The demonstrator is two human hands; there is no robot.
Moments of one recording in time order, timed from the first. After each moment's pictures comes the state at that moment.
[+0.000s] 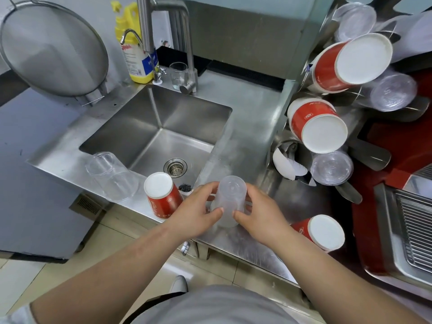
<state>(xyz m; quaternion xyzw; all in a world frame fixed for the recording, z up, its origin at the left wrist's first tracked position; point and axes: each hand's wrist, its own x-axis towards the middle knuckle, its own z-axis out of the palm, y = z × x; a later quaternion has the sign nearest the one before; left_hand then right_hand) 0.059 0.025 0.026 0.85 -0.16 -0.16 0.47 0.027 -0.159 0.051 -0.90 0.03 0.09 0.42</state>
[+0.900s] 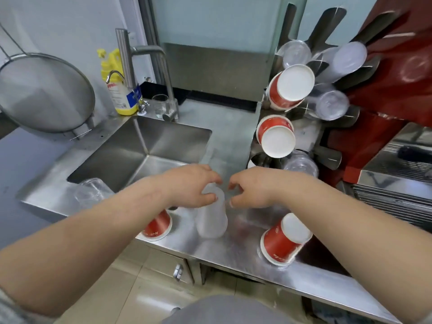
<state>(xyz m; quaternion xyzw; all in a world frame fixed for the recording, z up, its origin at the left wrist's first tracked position) 0.108 -0.006 0.143 0.90 -0.41 -0.13 0.05 0.057 -0.183 0.179 -0.96 -0.12 0.25 0.03</state>
